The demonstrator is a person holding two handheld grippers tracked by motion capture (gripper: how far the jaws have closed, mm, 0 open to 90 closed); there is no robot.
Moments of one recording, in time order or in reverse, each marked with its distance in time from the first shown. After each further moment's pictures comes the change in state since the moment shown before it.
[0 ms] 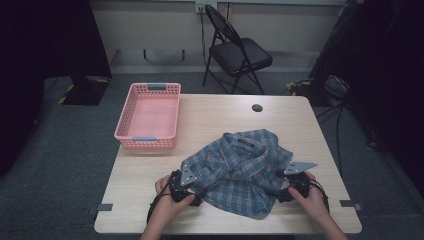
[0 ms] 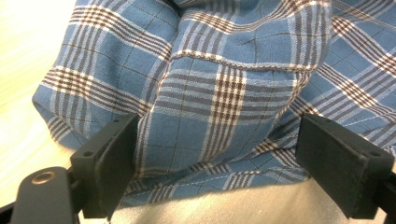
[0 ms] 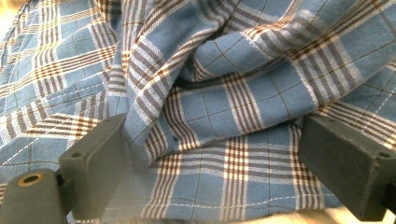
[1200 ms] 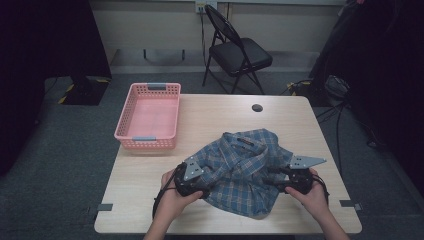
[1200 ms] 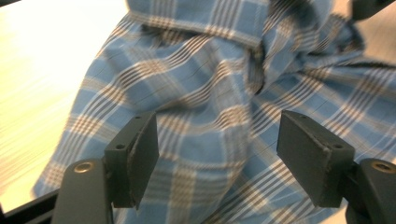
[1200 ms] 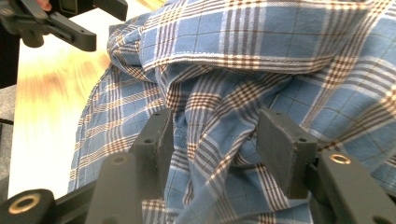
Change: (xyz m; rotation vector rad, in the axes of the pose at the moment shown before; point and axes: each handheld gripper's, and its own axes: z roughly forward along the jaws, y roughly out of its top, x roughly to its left) left arm -0.015 0.045 -0.020 -0.138 -0.068 -0.001; right arm 0.011 0.028 -0.021 -0.202 0.093 0.020
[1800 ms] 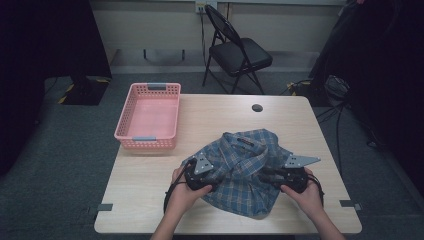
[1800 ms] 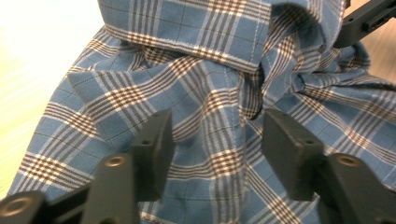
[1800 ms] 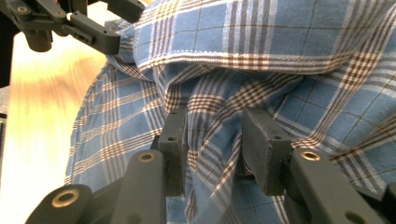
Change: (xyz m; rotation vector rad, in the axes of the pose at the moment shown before) left arm 0.000 0.011 0.028 0.006 -0.023 -0.012; right arm 0.001 0.001 0.012 0.023 -0.003 0.015
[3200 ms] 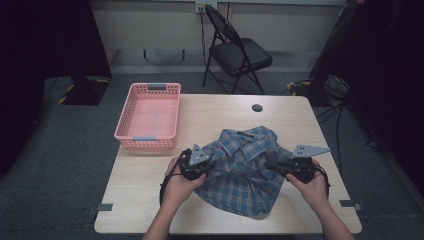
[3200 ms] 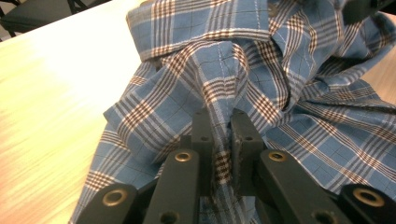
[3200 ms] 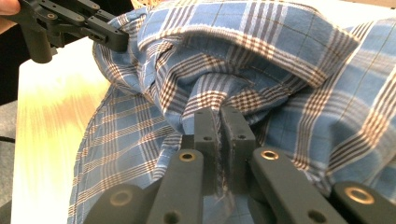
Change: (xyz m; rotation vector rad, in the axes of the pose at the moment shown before) left arm 0.015 0.024 -0.022 -0.026 0.049 0.008; right arm -0.009 0.030 -0.021 -0.060 -0.018 0.006
